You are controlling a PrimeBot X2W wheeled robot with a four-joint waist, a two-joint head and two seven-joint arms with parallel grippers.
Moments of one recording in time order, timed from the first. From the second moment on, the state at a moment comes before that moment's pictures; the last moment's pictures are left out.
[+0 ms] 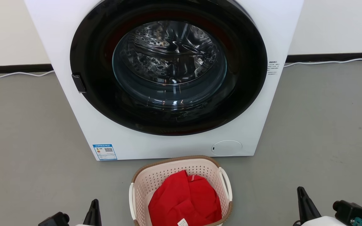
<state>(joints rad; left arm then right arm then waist) 0.03 0.03 -0.03 0.41 -0.57 0.03 -0.18 -0.01 -0.04 -0.10 0.49 0.35 0.13 -0.18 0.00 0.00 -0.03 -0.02</state>
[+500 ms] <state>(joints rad) 0.03 0.03 -0.01 0.39 -0.72 0.01 -0.14 -0.01 -0.04 -0.10 0.46 0.54 0.13 -0.14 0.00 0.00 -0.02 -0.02</state>
